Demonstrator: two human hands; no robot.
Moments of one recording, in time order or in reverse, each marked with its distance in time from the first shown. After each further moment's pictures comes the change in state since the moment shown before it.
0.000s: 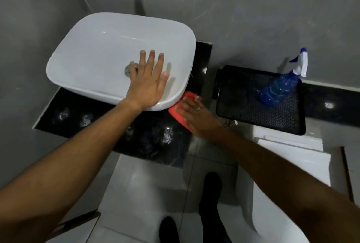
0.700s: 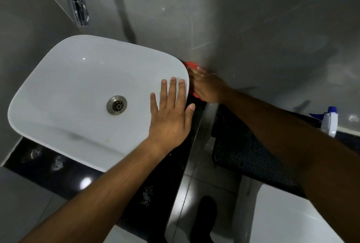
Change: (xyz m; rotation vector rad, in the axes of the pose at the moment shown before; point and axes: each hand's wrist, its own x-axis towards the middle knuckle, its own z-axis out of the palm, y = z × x) left_hand 0.094 0.092 0.030 -0.020 -0.052 -0.126; right_hand 0.178 0.217 -0.065 -0.135 -0.041 -0.227
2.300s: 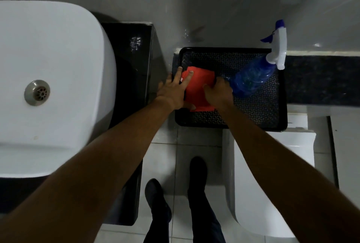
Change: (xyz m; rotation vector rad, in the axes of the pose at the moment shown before) left_hand 0.066 0.076 0.189 0.207 -0.591 0.285; right_hand -0.211 -0.066 0.070 0.859 0.078 1.572
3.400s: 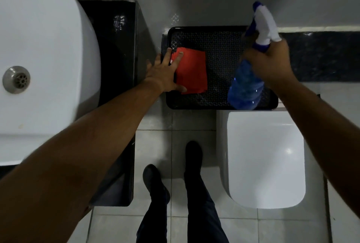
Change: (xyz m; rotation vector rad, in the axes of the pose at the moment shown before) left_hand 0.002 -0.004 -0.001 0.020 -0.011 0.013; right_hand -0.036 0.022 -0.133 0.398 0.207 -0.365
